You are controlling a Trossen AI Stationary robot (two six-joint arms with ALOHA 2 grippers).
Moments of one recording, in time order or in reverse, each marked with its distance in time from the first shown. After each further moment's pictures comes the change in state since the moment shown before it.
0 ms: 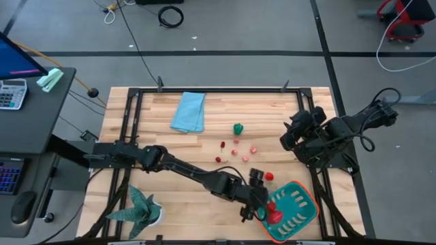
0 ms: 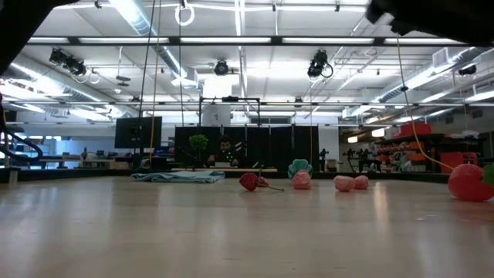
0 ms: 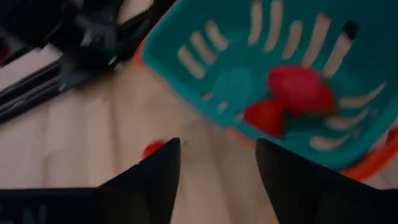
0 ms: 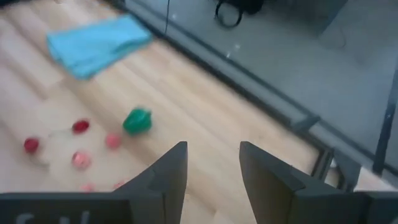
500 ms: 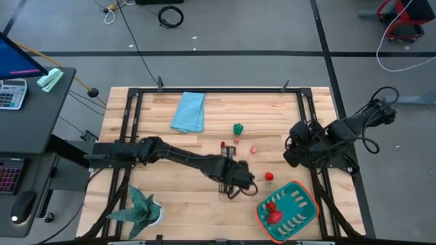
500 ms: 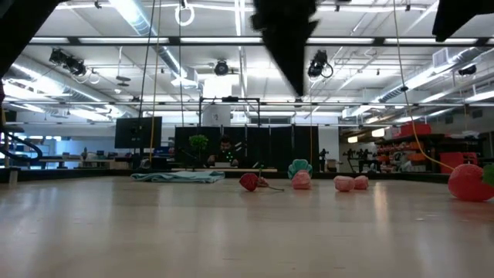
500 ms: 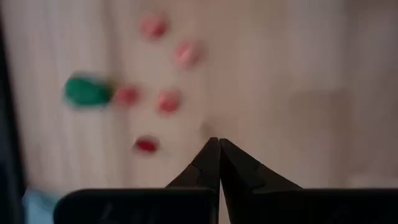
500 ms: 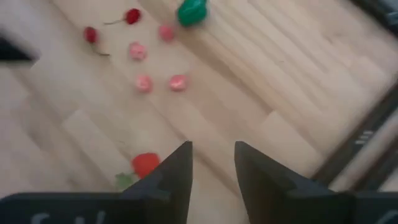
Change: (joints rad) left arm 0.082 -0.104 0.001 -0.721 -0.114 -0.295; right arm 0.070 0.000 0.000 0.055 -0.434 0.065
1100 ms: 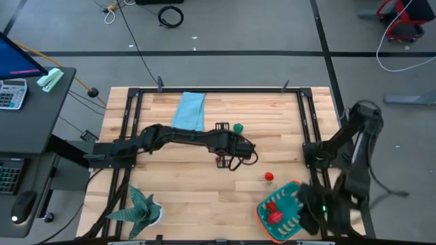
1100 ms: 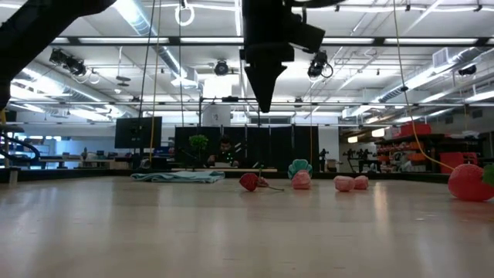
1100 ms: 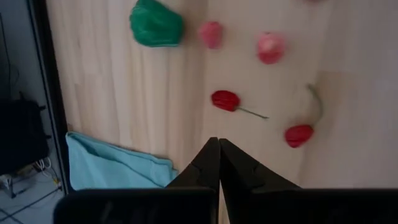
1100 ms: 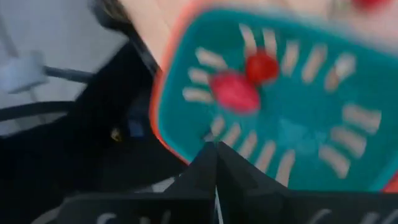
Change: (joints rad) left arm 0.185 -0.004 0.000 -0.152 -0.014 0.019; right arm 0.616 0.296 0.000 0.511 -0.192 0.530
